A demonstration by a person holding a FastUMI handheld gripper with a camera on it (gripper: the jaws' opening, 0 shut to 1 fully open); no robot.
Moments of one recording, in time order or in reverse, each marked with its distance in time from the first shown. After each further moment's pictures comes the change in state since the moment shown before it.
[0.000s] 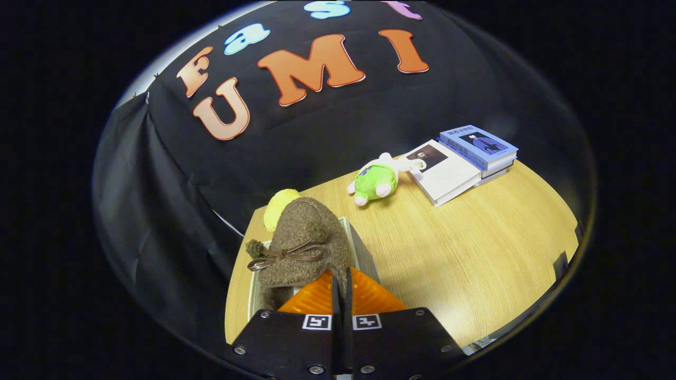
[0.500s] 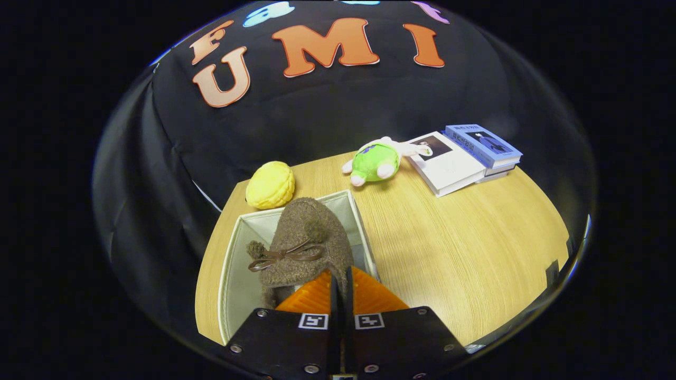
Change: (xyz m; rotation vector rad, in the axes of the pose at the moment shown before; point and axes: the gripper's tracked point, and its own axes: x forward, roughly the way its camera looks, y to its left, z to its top) arm 0.034 0.005 -0.036 -0.095 0.075 -0.085
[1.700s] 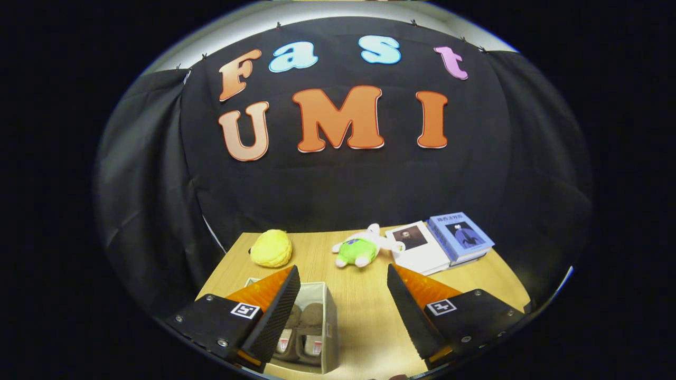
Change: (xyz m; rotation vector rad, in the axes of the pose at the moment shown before) arm -0.122 -0.046 0.173 -0.173 -0.396 0.000
